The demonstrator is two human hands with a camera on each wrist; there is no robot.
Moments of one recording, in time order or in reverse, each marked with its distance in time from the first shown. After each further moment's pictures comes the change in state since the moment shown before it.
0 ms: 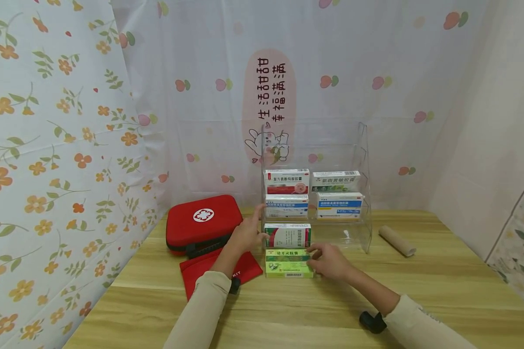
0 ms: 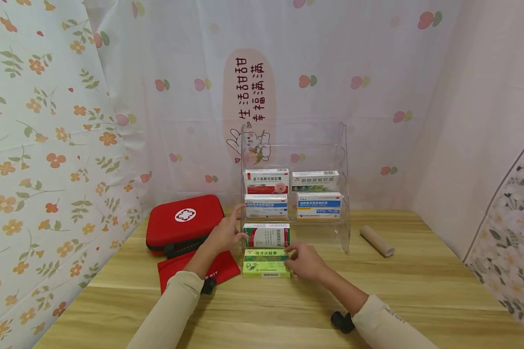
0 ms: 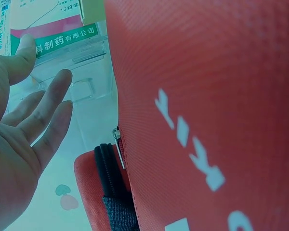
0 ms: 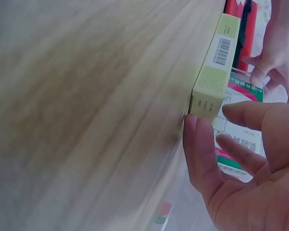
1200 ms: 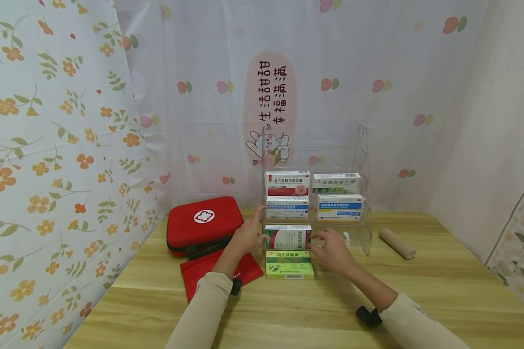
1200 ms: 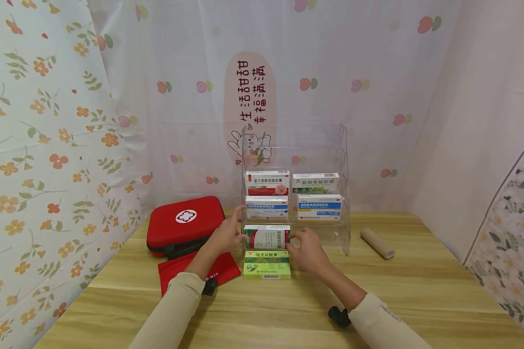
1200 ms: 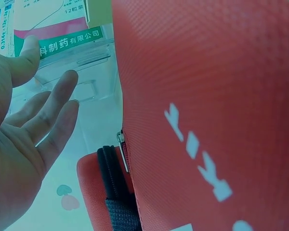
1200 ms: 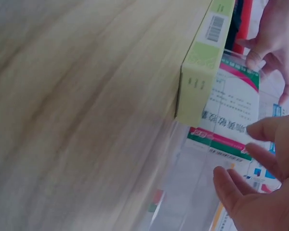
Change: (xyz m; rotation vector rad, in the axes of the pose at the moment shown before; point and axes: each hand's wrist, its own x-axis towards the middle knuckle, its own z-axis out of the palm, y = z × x) left_hand 0.000 0.003 0.001 -0.041 -0.009 -0.040; right_hand 0.016 -0.004 -0.007 -0.235 0.350 -0.170
